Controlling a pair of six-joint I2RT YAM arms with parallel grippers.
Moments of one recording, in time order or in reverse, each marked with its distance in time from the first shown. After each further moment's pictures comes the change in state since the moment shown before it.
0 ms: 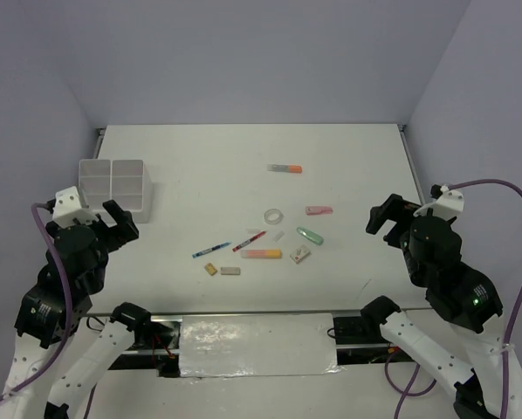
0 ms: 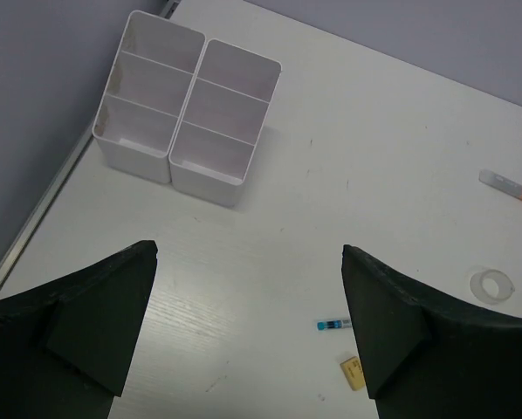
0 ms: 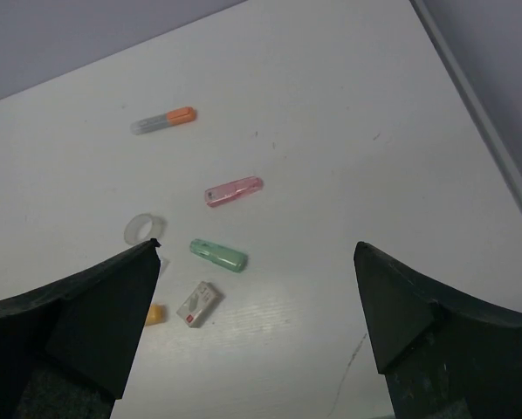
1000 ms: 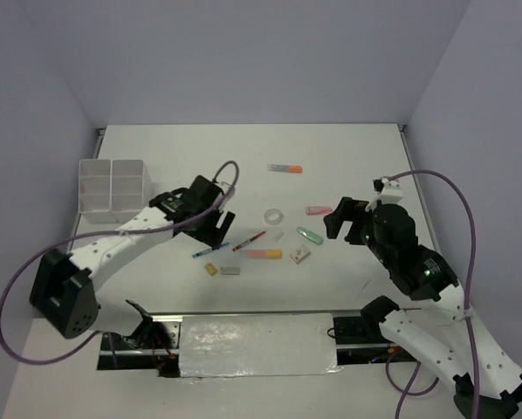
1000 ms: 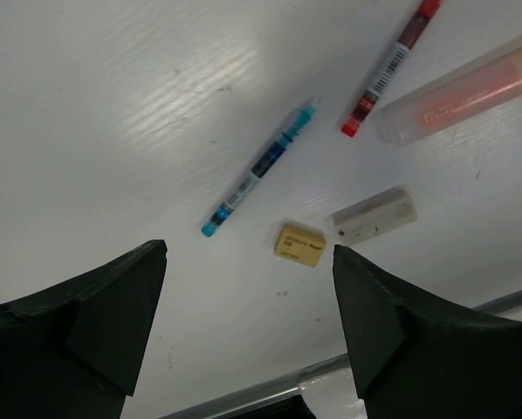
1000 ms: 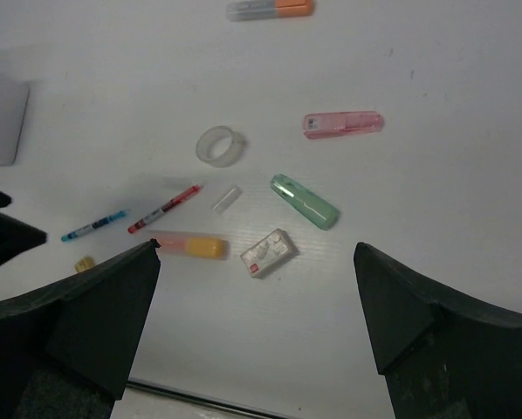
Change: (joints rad) left arm -0.226 0.855 0.037 0.085 0.500 0.263; right arm 0.001 0.082 -0.237 0.251 -0.357 -0.010
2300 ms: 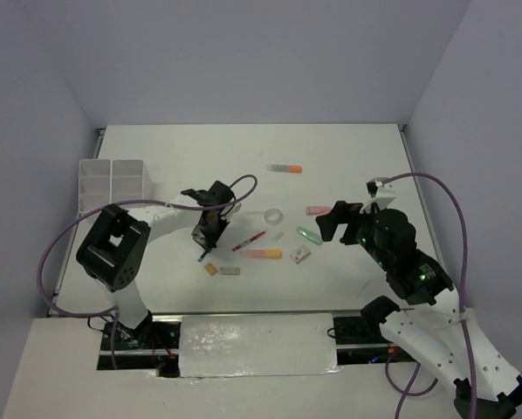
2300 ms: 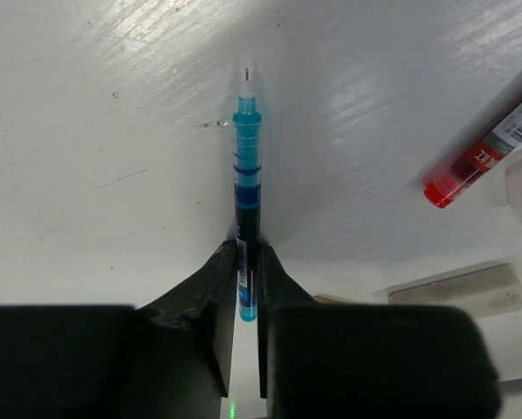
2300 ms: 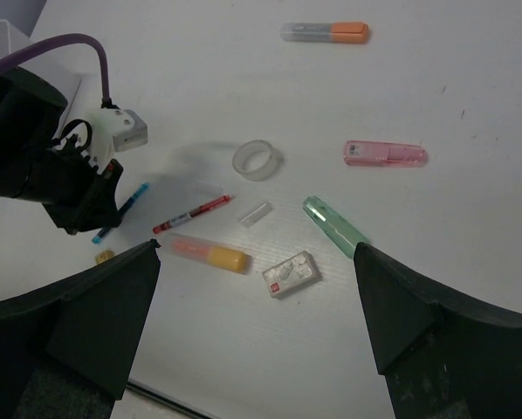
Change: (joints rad) left arm 0.030 0.425 0.018 0.088 0.034 0.069; right arm 0.000 -0.040 -0.101 0.177 -0.116 -0.078
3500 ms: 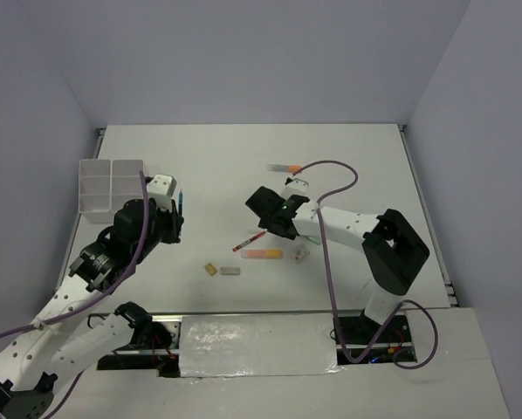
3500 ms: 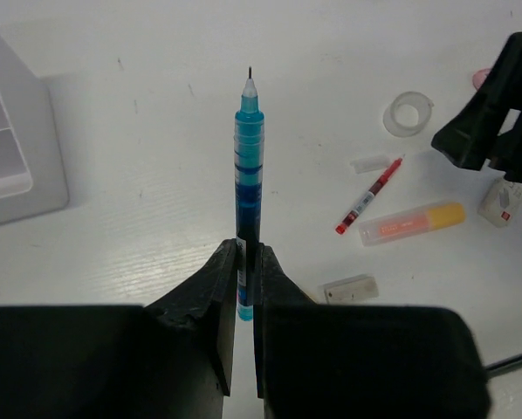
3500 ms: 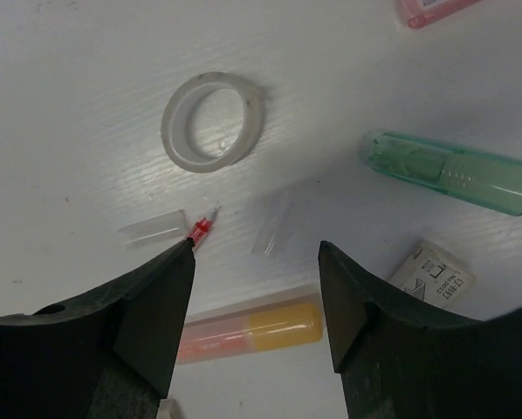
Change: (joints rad) left arm 0.006 -1.020 -0.210 0.082 -0.196 -0.183; right arm 0.315 1.107 0.394 -0.079 0.414 0.697
